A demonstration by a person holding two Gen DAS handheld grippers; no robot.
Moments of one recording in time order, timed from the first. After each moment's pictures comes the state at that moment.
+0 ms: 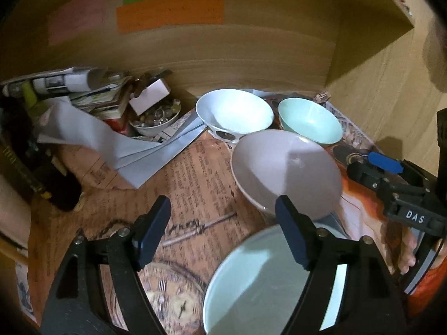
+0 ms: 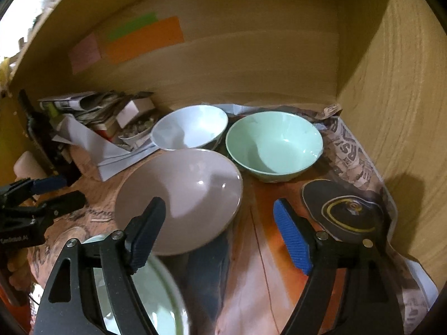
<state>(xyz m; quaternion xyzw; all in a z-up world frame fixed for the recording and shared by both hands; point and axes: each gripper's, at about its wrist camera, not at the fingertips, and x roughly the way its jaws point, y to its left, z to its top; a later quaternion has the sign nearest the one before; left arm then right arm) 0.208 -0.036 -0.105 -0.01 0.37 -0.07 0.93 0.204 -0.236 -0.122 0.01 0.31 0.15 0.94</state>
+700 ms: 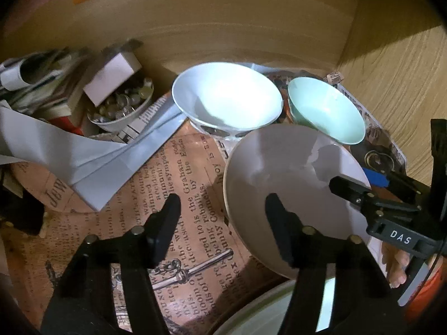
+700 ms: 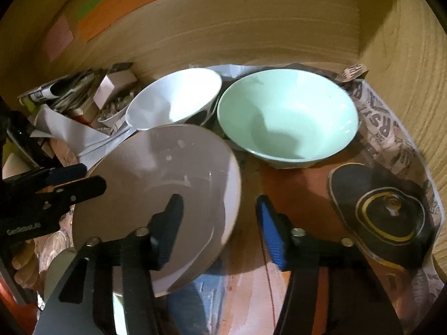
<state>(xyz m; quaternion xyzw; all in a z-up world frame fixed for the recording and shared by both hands) 0.286 -0.046 -0.146 -0.01 0.44 -0.10 0.89 0.259 -0.230 -0.159 0.03 0.39 0.17 0.90</state>
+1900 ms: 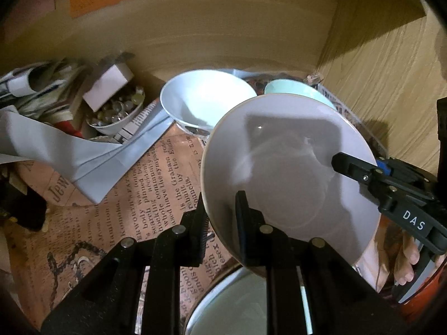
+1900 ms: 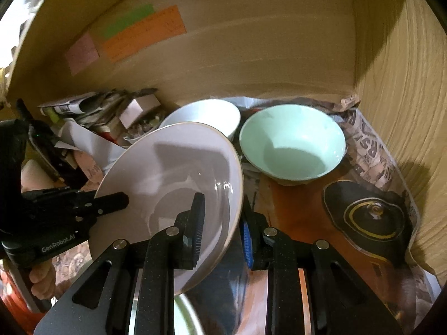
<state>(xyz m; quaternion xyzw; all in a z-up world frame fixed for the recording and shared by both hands) 0.255 -0.059 -0.117 -0.01 0.42 -0.12 0.90 0.218 -0.220 -0.114 0.03 0.34 0.17 0.92</state>
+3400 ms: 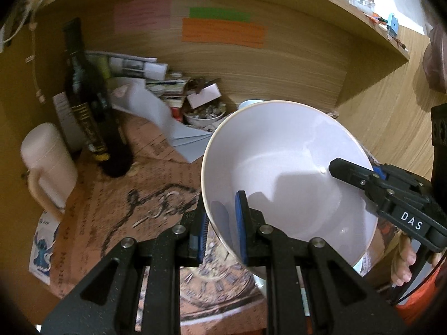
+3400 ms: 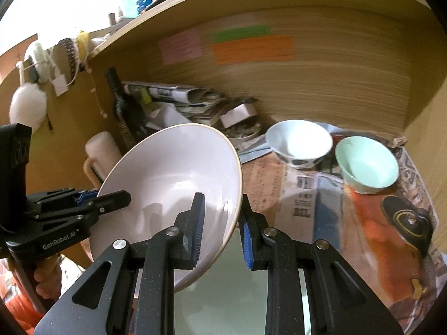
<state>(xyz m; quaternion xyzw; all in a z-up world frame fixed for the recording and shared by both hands) 0.101 0.035 -0.086 -0.06 0.33 -0.03 0.94 0.117 -0.124 -0.090 -0.01 0.28 0.29 0.92</state>
